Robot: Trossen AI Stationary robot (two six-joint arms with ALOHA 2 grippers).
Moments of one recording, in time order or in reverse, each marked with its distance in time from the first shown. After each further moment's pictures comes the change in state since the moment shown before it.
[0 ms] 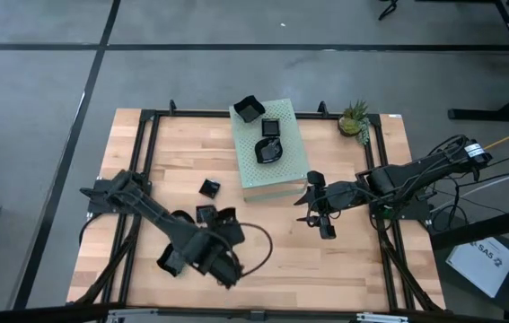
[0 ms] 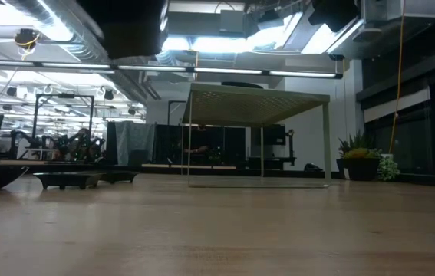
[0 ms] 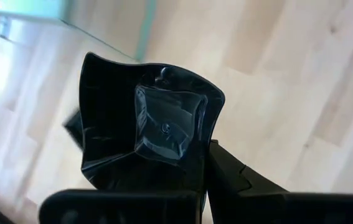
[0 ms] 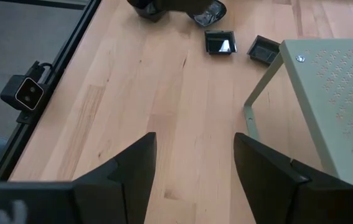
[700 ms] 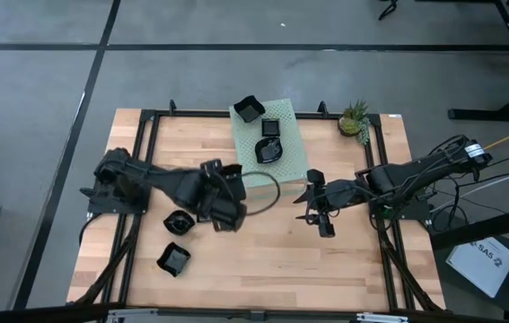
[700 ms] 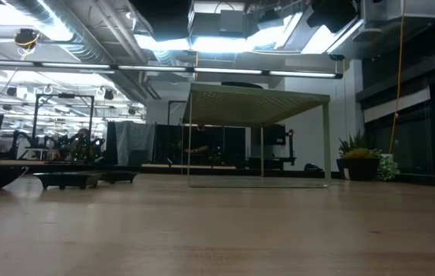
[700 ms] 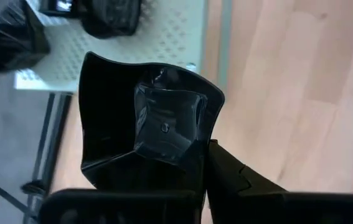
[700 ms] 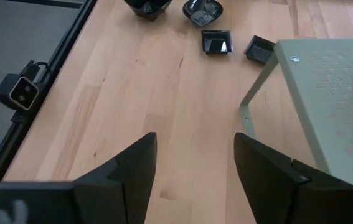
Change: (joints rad) left arm 0.241 -0.179 0.000 -0.043 -0.080 0.445; right arm -0.018 0.000 0.000 -0.002 0.000 -0.015
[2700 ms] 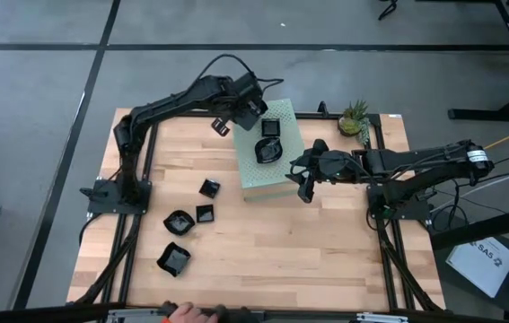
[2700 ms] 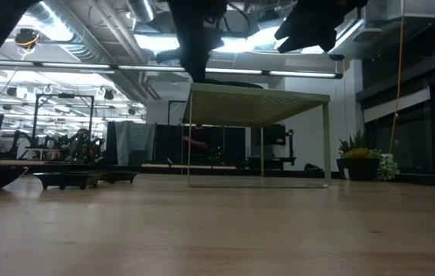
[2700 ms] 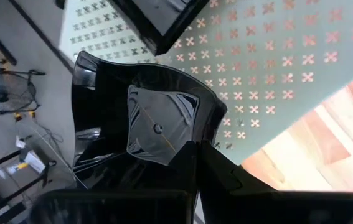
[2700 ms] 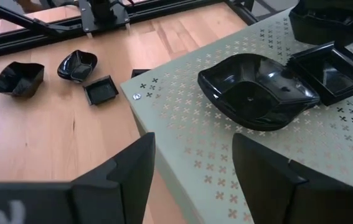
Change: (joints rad) left arm 0.805 0.094 0.000 0.383 0.265 1.806; right arm -0.241 0.000 0.000 0.083 0.183 0.195
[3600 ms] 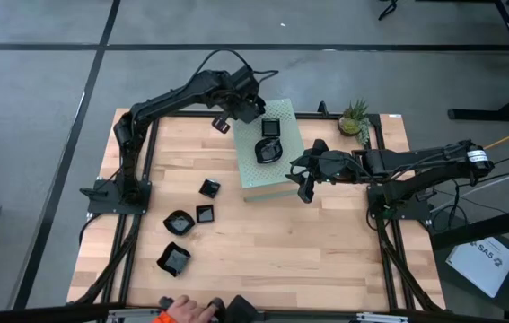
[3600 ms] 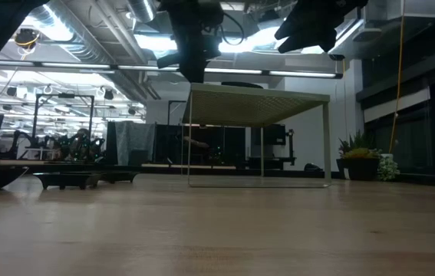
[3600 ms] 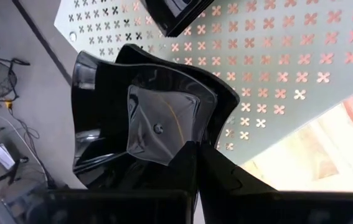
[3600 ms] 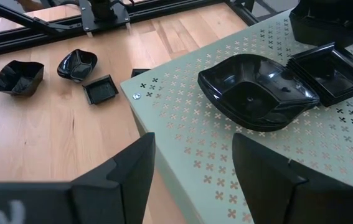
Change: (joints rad) left arm 0.061 0.016 0.000 0.007 0.084 -0.072; right arm 0.000 0.000 0.000 0.000 0.000 -0.008
